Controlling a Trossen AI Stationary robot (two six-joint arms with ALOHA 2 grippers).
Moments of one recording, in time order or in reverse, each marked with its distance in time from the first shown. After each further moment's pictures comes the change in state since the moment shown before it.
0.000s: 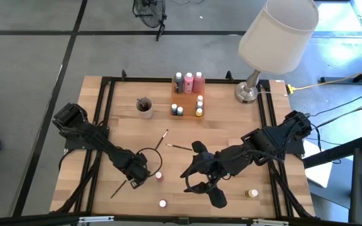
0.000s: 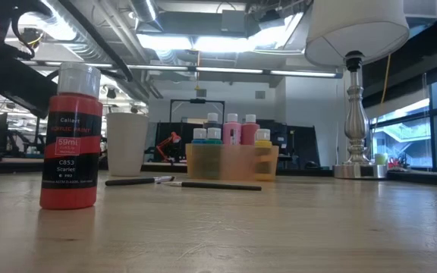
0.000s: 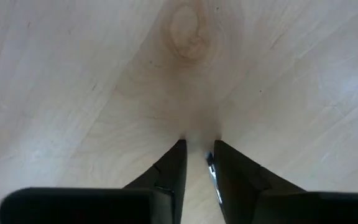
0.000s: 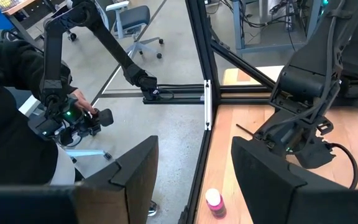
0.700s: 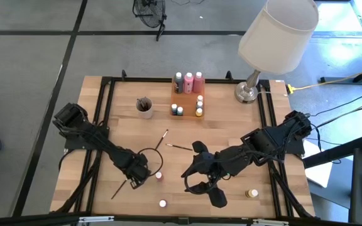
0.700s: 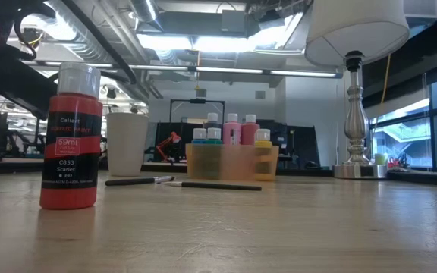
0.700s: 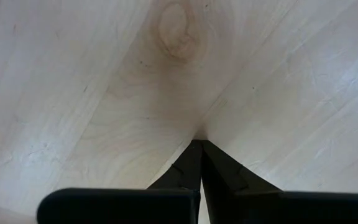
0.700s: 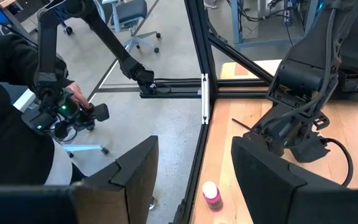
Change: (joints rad) left arm 0.010 0.000 0.000 0.007 0.019 0.040; right arm 0.000 0.000 0.000 -0.028 0.002 0.000
